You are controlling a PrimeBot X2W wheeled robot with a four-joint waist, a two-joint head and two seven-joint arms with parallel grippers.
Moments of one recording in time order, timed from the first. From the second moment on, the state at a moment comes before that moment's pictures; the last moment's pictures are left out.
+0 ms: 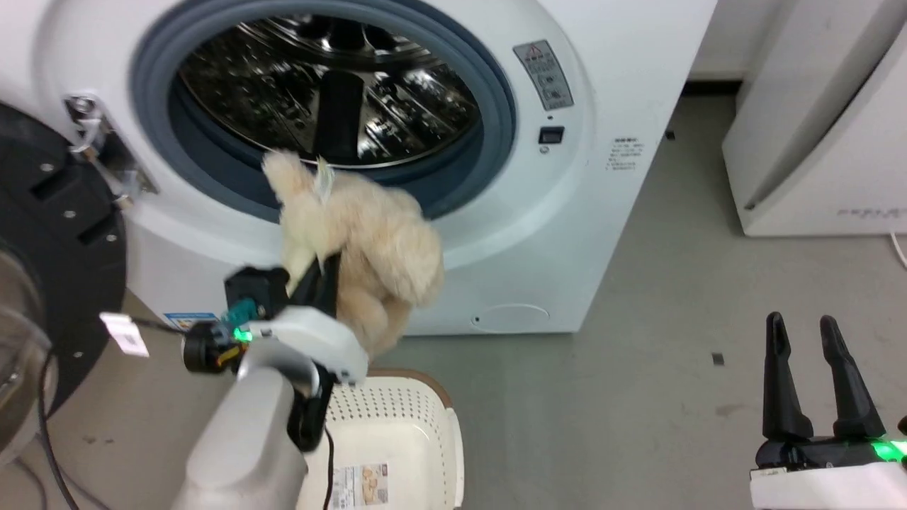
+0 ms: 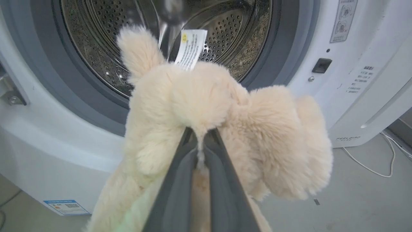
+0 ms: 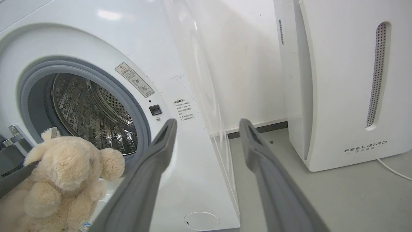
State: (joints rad) left arm -0.52 0.11 -0.23 0.68 -0.34 -0.04 -0.25; right arm 0.05 -0.05 -0.08 -0.09 0.35 0.13 -0.26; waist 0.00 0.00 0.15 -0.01
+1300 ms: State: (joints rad) left arm -1.44 0.43 -0.07 0.93 -0.25 0.04 -0.26; right arm -0.21 -0.05 0.00 -0.13 0.49 0.13 -0.26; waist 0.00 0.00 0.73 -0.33
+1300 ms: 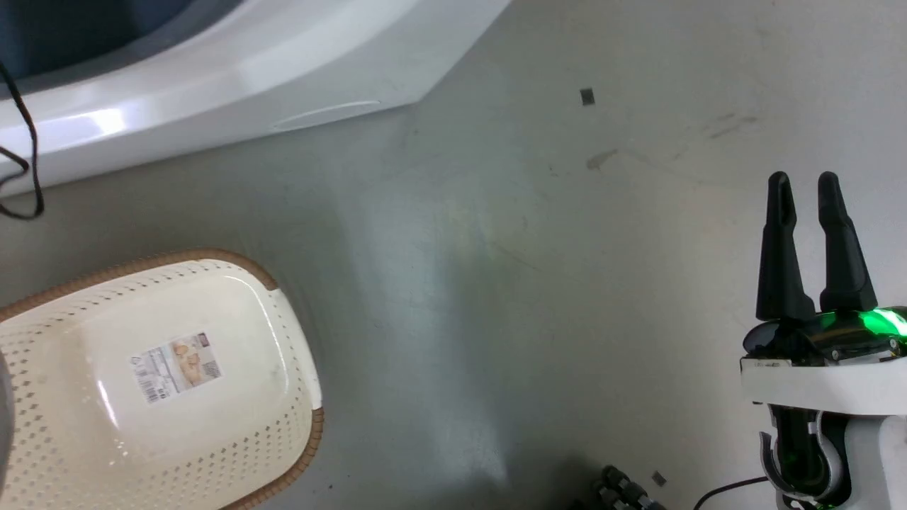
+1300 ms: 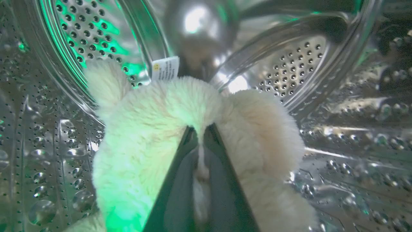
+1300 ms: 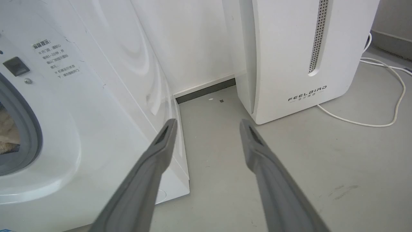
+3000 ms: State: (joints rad) left arm -0.38 0.09 0.00 0.28 -0.06 0.14 -0.26; right arm -0.07 -0.05 -0.05 -0.05 0.19 0.13 -0.26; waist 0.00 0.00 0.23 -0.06
